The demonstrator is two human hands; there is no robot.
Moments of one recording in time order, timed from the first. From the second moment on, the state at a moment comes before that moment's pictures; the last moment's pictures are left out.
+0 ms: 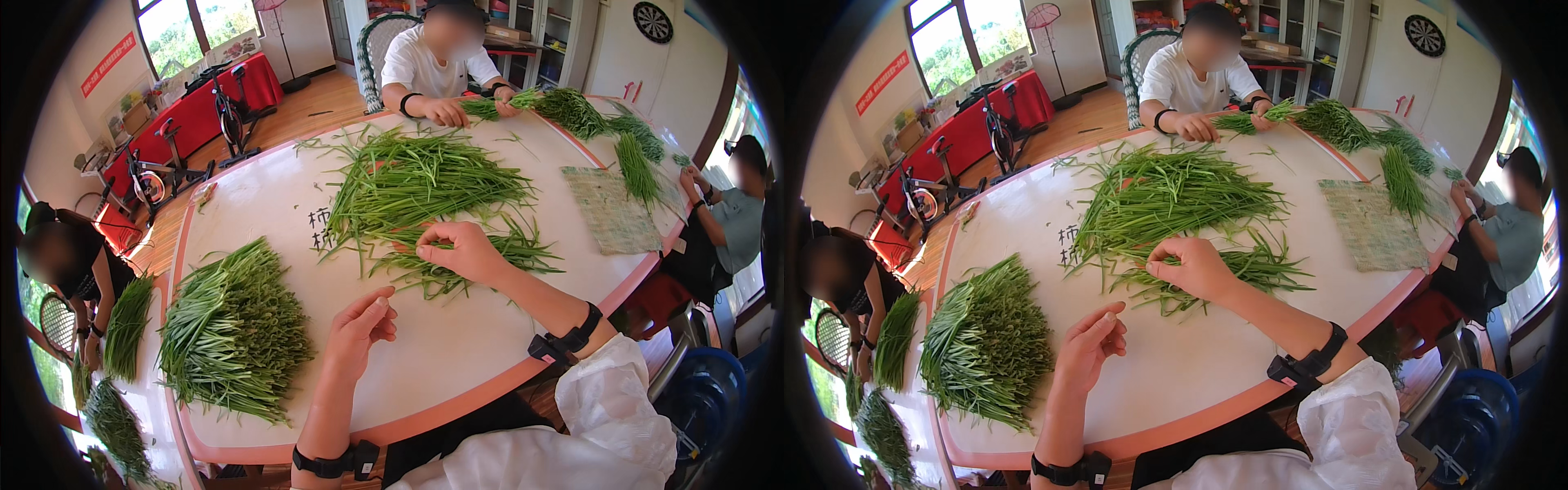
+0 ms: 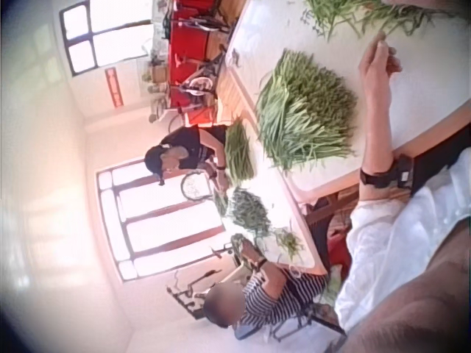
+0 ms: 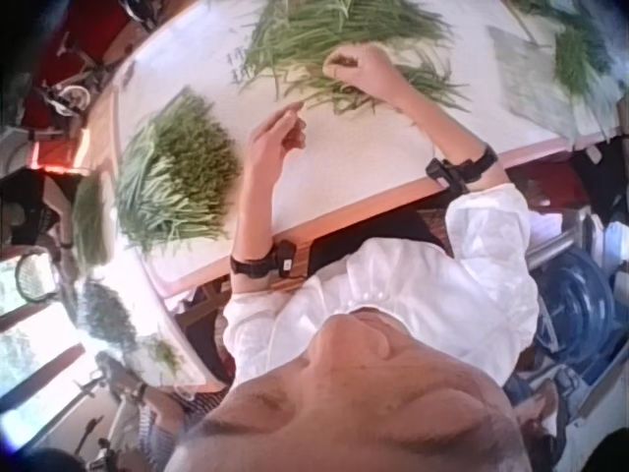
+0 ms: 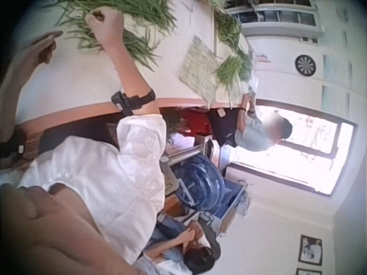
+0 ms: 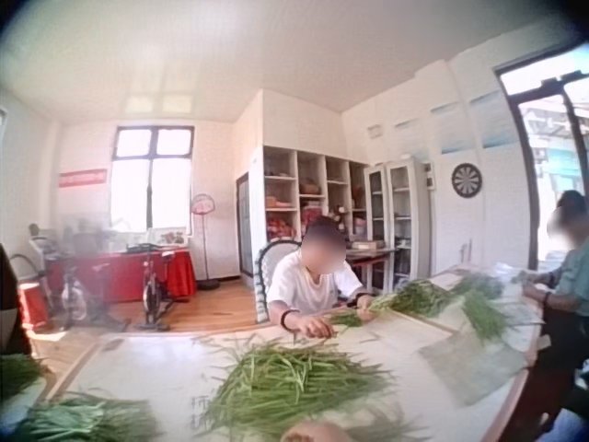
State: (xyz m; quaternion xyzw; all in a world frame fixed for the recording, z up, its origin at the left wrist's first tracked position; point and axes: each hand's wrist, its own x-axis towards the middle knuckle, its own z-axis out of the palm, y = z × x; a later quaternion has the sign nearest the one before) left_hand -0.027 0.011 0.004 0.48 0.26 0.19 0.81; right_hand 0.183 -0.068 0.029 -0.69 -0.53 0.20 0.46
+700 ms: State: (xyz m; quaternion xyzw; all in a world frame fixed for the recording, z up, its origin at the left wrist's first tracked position) left_hand -0.031 0.024 0.003 0.37 0.32 0.36 0.80; right_hand 0.205 -0.145 0.030 -0.69 -0.47 0.41 0.37
